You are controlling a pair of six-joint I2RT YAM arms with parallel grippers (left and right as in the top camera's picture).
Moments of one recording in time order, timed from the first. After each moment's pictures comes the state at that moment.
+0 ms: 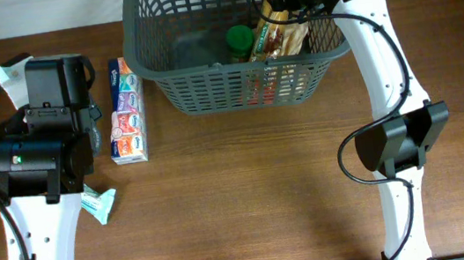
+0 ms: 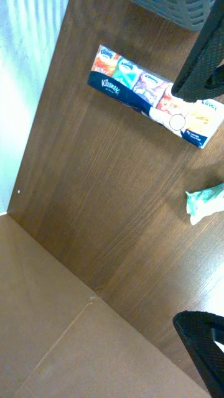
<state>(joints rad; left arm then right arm) -0.11 1.34 1.63 -1.15 -0.69 -0.39 0.20 2.35 2.61 -1.13 -0.12 0.26</state>
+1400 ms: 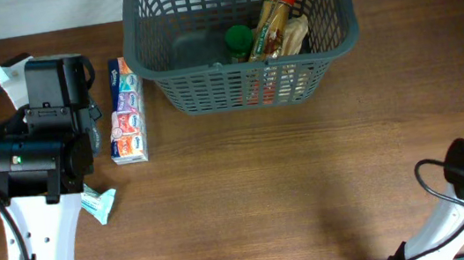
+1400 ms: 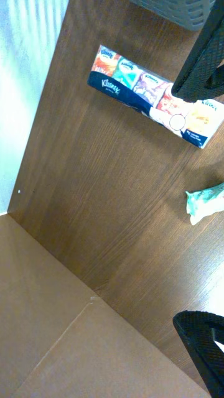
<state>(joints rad) -0.11 1.34 1.63 -1.15 -0.69 -0.39 -0.40 2.06 2.94 -1.69 0.41 0.43</state>
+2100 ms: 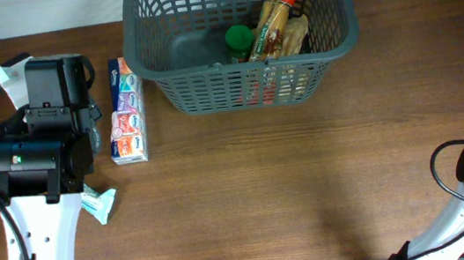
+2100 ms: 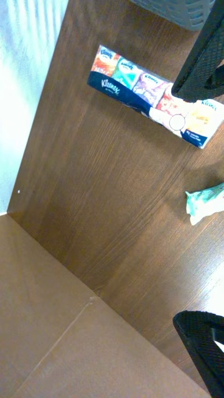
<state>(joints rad) -0.11 1.34 1.63 -1.15 -0.68 -0.39 -0.51 2.06 2.62 -1.69 0.42 0.44</state>
